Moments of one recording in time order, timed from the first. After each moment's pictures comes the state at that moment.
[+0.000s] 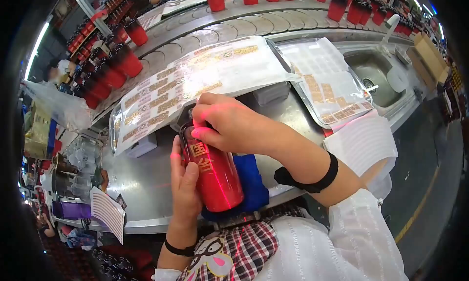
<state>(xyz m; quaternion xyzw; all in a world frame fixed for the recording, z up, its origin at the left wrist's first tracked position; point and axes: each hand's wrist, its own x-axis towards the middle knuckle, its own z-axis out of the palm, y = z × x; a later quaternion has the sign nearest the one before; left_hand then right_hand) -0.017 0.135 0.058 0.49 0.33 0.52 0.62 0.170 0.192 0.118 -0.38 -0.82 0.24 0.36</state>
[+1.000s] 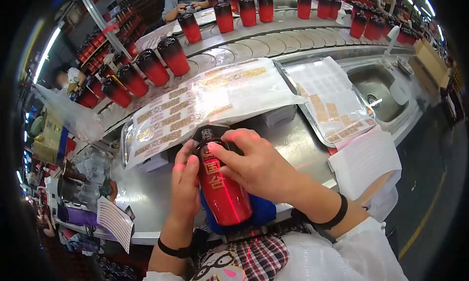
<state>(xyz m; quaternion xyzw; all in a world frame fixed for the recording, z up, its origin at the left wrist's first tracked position) -0.022 0.166 0.085 0.48 0.37 0.50 0.62 0.171 0.145 0.111 -0.41 -0.82 0.06 0.40</state>
